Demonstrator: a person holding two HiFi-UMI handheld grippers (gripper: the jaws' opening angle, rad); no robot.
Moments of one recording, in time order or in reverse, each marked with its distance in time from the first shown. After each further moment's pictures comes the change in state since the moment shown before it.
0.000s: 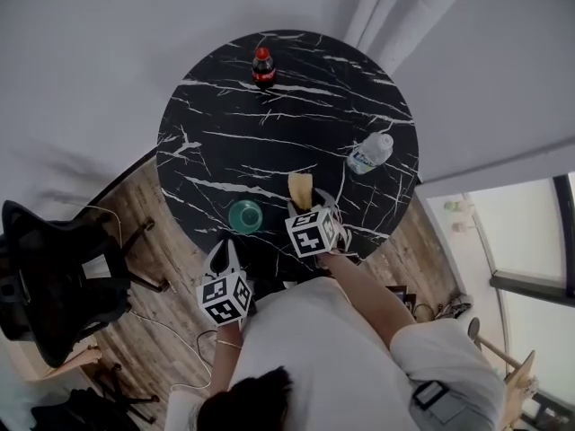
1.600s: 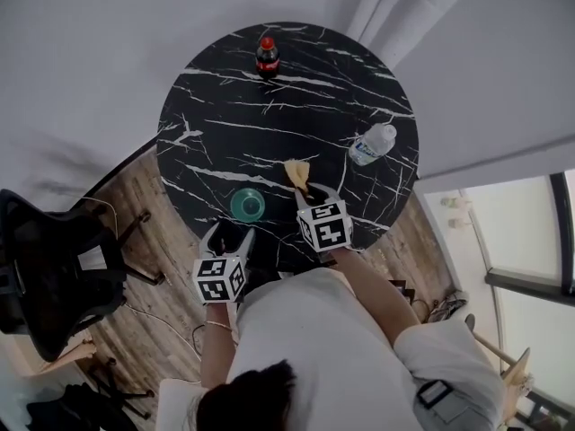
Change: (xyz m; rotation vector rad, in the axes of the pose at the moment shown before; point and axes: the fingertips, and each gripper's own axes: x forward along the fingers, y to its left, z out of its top) left arm 0.023 -0.016 -0.015 0.153 0.095 -0.249; right arm -0.030 0.010 0.022 0.120 -0.120 0.154
